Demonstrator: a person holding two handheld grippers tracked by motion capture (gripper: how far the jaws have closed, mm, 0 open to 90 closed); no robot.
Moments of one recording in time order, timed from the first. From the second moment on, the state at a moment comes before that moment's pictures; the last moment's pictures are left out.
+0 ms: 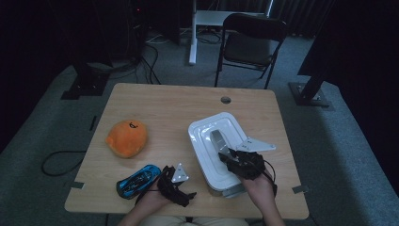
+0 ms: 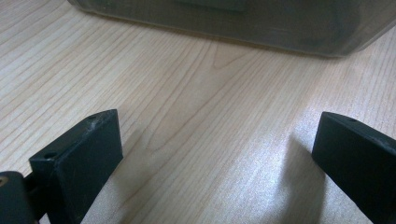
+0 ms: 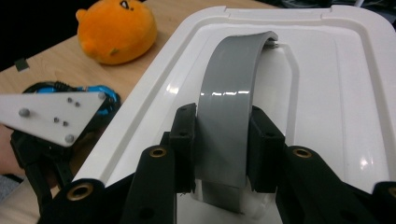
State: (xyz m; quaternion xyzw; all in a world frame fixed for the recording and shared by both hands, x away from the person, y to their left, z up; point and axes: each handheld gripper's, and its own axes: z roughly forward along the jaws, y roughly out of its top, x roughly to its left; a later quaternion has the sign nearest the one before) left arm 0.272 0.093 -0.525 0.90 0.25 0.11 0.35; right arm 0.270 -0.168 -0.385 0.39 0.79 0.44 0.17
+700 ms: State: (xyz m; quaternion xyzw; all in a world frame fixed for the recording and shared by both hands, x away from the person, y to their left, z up) left arm 0.272 0.093 -0.525 0.90 0.25 0.11 0.35; right arm 0.296 -0.200 -0.351 0.41 0.76 0.46 0.23
